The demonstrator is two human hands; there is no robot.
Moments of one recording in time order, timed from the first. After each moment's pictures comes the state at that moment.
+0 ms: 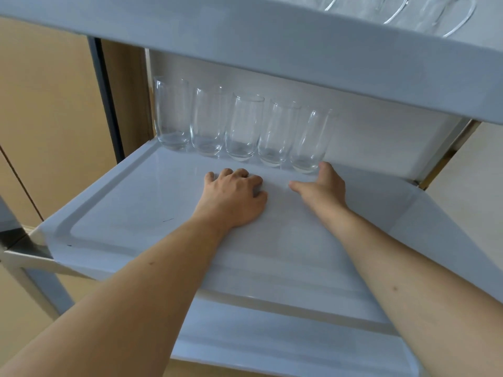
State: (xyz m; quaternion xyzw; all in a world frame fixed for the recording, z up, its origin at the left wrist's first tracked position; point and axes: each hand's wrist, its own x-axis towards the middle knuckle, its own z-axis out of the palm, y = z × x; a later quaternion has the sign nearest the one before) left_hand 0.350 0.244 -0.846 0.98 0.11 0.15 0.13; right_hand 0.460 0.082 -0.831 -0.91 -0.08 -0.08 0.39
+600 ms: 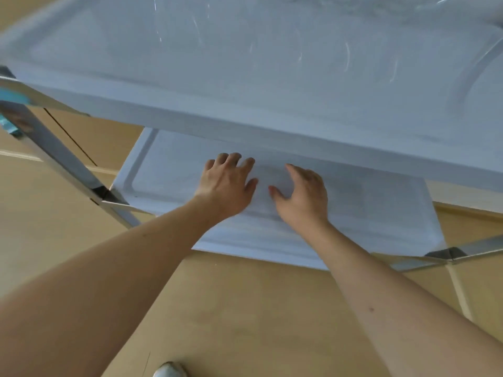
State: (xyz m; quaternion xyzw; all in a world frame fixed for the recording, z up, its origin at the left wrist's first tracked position) left_hand 0.244 0.212 -0.788 0.99 0.10 0.04 0.12; right_hand 0.301 0.041 -0.793 -0.96 -0.19 0.02 0.23
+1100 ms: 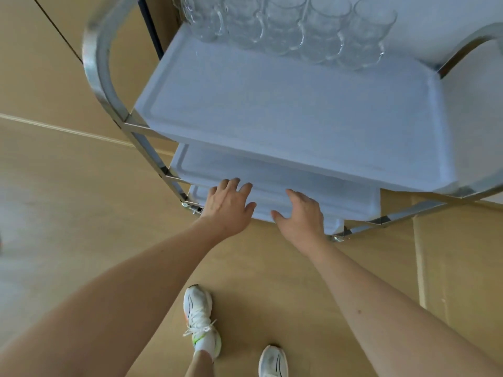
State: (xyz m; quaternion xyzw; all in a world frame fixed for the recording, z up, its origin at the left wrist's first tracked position) left_hand 0.100 0.134 -0.623 0.97 0.16 -0.10 0.14; right_hand 0.172 -0.038 -0.627 -0.95 -0.17 0.20 0.19
